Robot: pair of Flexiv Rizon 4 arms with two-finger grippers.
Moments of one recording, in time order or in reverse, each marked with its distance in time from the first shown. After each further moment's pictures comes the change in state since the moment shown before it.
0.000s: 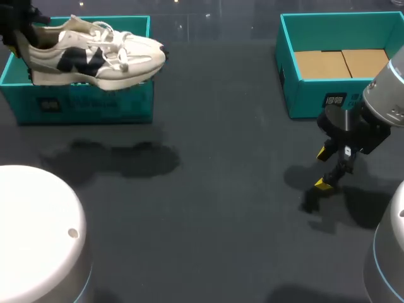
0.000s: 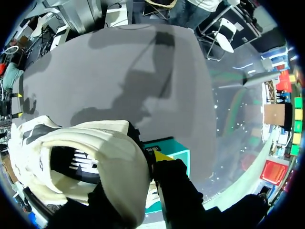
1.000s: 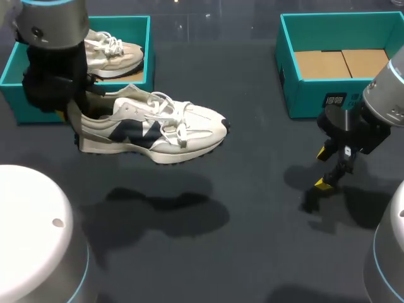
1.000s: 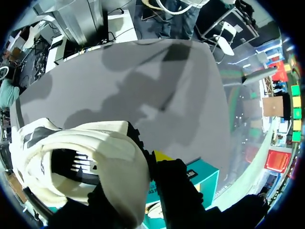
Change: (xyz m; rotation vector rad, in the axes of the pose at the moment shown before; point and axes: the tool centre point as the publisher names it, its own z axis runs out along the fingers) left arm -0.136 -0.131 0.014 0.011 0.021 0.090; right arm 0.000 0.000 0.000 0.000 0.000 0.000
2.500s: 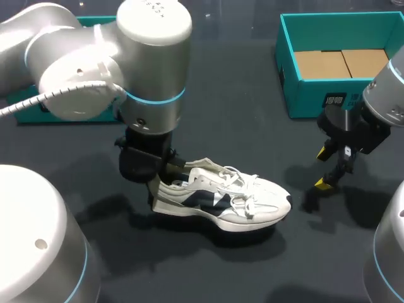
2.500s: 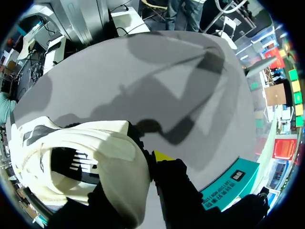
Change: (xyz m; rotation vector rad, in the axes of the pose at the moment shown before) left arm -0.159 -0.020 0.110 0.040 -0.014 0.085; right arm 0.000 0.000 0.000 0.000 0.000 0.000
